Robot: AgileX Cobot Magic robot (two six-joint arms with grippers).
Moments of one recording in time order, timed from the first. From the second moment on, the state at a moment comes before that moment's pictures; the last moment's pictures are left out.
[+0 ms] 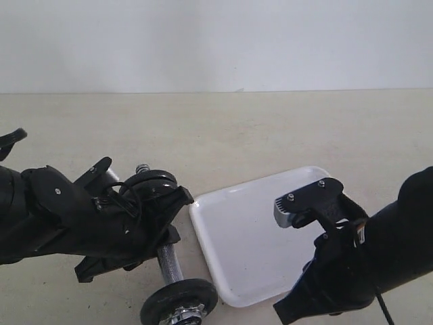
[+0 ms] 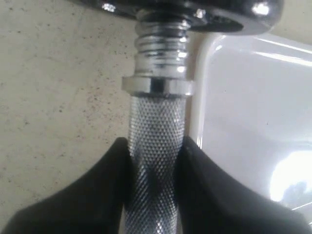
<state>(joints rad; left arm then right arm) -0.70 1.71 -0.67 -1.13 -0.02 -0.07 0.64 1.47 -0.55 0.35 0.40 -0.22</state>
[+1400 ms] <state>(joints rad) -0.71 1.69 -0.69 -1.13 -0.09 0.00 0.64 1.47 -0.53 0.36 0.37 -0.23</state>
